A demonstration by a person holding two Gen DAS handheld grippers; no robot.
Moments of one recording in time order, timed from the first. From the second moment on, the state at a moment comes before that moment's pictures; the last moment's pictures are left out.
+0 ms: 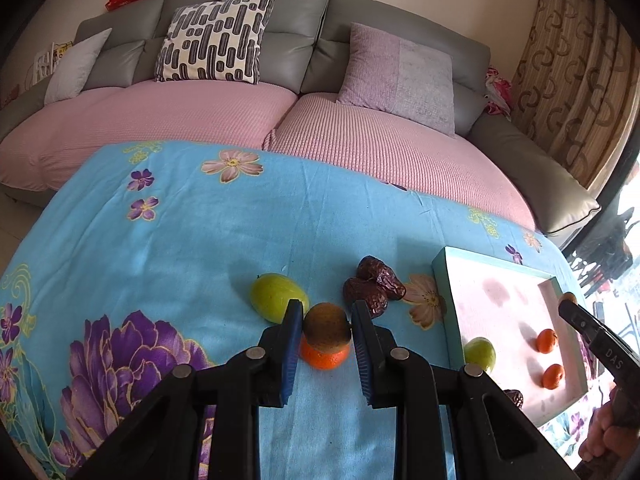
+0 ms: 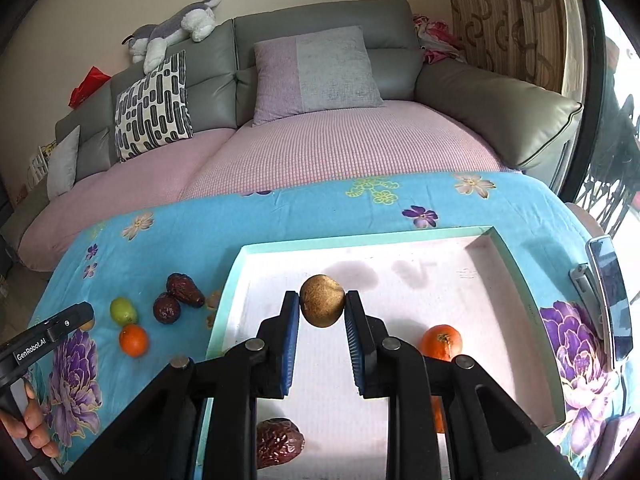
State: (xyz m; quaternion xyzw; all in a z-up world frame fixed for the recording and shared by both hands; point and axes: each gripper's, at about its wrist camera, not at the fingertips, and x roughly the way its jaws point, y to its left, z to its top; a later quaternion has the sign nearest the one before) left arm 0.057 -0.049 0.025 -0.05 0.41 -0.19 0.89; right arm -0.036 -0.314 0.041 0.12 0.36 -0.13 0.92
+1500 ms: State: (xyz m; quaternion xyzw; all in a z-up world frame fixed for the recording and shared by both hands) left arm -0.015 -0.188 -0.013 0.09 0.46 -0.33 0.82; right arm -0.072 -0.422 -0.027 0.23 0.48 -0.24 0.81
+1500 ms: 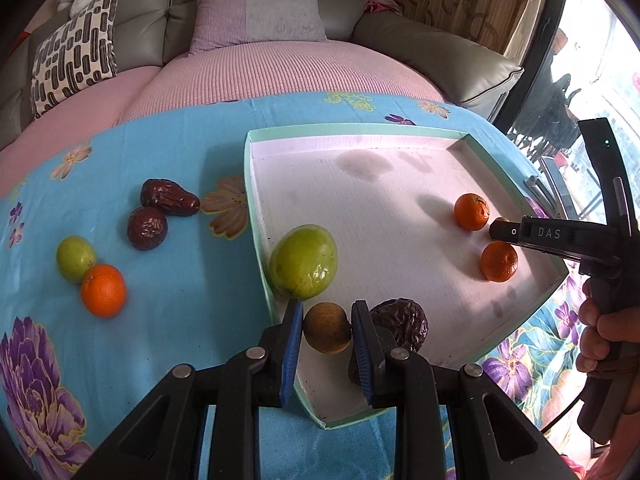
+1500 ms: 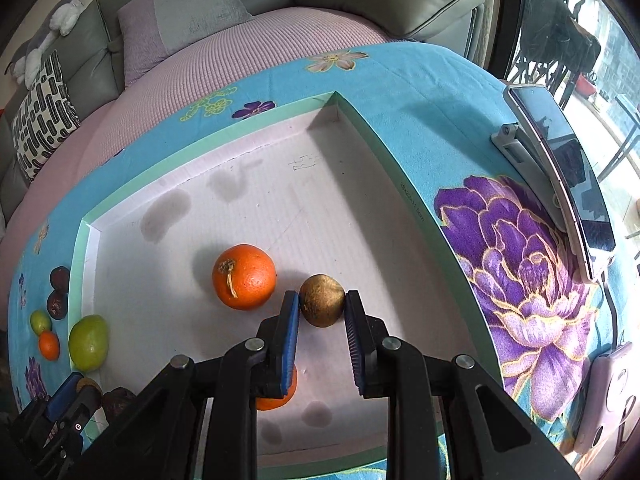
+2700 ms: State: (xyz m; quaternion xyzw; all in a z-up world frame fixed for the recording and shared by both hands) left arm 0.031 -0.110 0.007 0.04 0.46 -0.16 0.87; right arm -0.065 -0.394 0.002 0.20 0.45 -0.21 0.85
